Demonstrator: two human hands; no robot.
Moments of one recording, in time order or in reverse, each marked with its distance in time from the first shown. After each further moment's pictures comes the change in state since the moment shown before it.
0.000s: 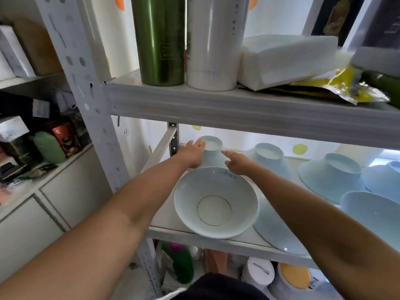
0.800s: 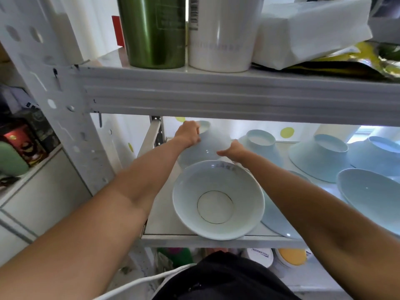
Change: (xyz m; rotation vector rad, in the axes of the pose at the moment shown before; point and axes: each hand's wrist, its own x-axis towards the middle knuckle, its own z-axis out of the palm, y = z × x) left_hand 0.056 -0.001 -0.017 -0.497 0.237 0.038; right_hand 0.015 0.000 0.005 0.545 0.126 0.407
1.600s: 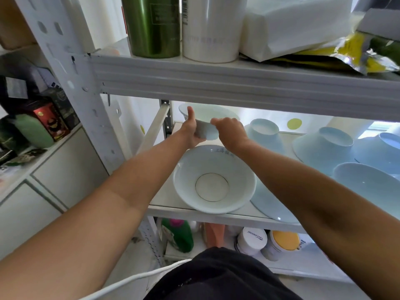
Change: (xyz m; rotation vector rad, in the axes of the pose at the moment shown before) left_hand -0.061 0.030 -0.005 -1.518 -0.099 -0.614; right_hand -0.052 -0.032 -0.007 -0.754 0.324 -0.658
